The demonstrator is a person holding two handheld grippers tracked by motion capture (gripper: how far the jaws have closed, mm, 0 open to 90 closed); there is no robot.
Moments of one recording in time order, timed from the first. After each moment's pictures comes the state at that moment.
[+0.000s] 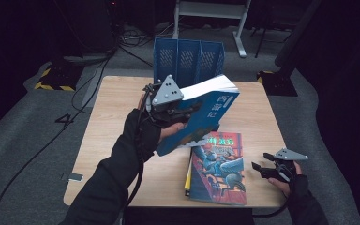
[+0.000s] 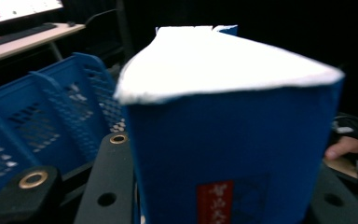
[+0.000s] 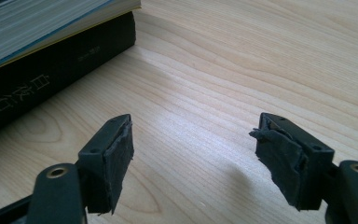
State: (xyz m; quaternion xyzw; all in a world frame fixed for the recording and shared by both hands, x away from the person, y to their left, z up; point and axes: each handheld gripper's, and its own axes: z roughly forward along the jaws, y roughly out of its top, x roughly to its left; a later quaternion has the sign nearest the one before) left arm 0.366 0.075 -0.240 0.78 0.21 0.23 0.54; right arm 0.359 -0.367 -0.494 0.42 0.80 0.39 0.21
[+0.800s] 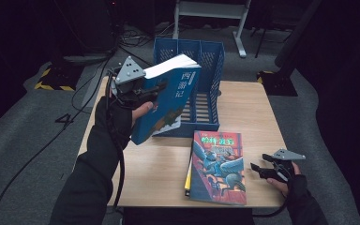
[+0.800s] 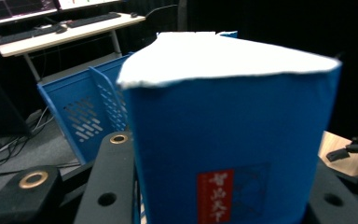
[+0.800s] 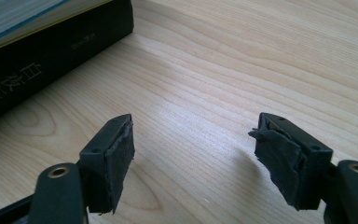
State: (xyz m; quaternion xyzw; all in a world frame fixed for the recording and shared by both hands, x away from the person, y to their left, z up) left arm 0.394 0.140 -0.229 0.74 0.31 0.27 0.53; right arm 0.362 -0.365 -0.500 0.42 0.80 0.37 0.20
